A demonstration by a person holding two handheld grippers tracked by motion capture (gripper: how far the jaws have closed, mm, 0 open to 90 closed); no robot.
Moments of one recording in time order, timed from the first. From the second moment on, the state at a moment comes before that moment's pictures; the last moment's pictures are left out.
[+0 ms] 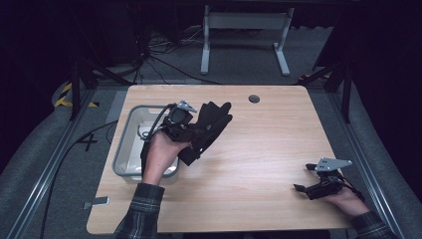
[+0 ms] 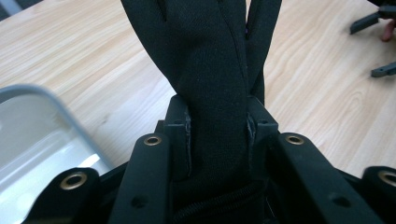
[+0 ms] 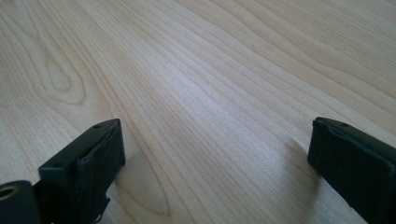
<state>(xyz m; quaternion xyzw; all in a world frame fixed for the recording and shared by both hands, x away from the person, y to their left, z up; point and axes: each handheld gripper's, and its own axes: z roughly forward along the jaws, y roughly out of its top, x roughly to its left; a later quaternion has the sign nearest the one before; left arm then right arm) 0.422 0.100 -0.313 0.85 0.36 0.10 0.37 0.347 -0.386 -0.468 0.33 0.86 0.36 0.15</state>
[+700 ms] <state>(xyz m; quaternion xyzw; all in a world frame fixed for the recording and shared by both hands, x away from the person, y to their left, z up) 0.420 0.191 -0.334 0.80 0.46 0.13 0.35 0.347 -0.386 -0.468 0.33 0.86 0.36 0.15</state>
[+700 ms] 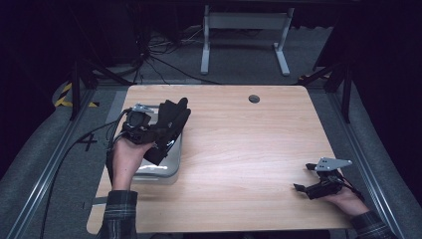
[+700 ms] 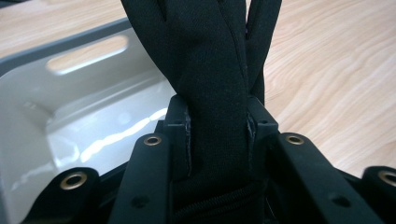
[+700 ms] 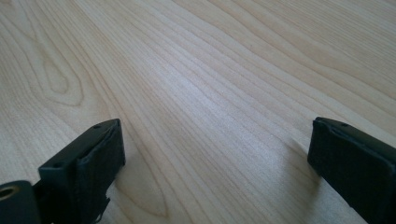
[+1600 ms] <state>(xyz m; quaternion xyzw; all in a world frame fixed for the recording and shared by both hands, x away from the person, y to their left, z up) 0.450 0.209 -0.402 0.81 0.50 0.09 0.30 0.347 -0.386 -0.468 0.33 0.86 0.36 0.15</state>
